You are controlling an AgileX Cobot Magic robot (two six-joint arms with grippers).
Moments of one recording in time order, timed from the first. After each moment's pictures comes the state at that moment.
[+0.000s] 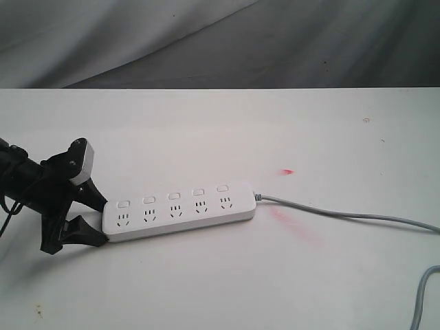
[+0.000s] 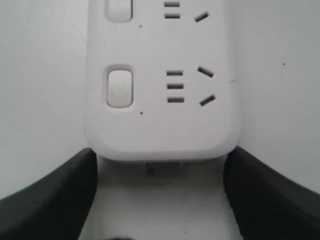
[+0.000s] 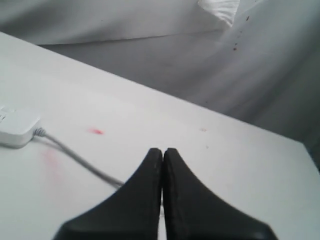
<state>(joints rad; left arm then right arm) 0.18 2.02 -1.01 -0.88 0.84 2.09 -0.04 0.00 0.00 0.30 0.25 -0.60</state>
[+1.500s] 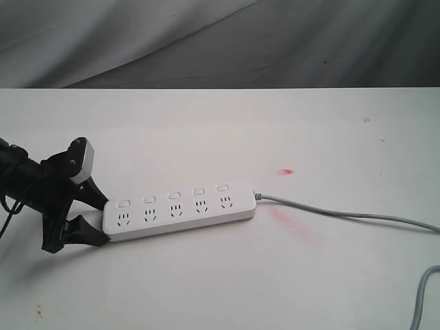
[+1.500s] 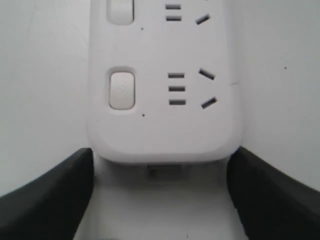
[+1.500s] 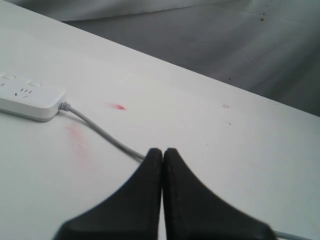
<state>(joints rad) 0.18 2.02 -1.01 -0.90 0.84 2.09 -0.04 0.00 0.00 0.33 0.36 -0.60</state>
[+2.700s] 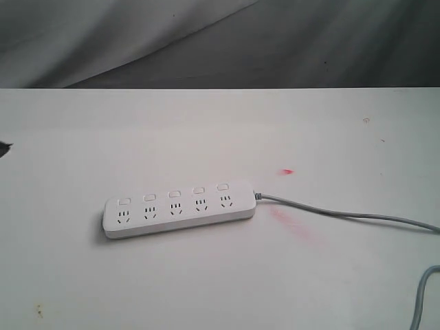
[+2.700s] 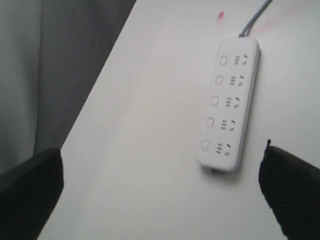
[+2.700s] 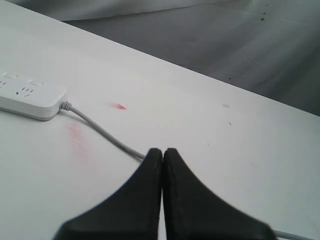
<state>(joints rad) 0.17 0.95 -1.00 -0.61 1.04 1.49 -0.04 0.00 0.00 0.33 0.36 -0.60</state>
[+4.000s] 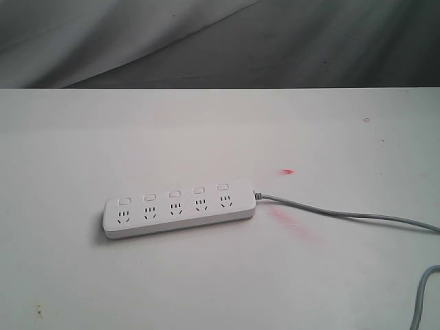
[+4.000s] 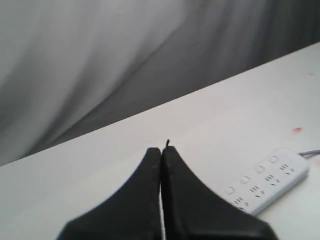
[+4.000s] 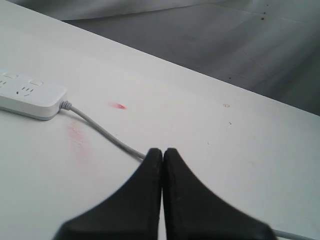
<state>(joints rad) 0.17 0.60 -1.00 -0.40 0.91 0.58 -0.04 0.00 0.00 0.33 0.36 -0.60</state>
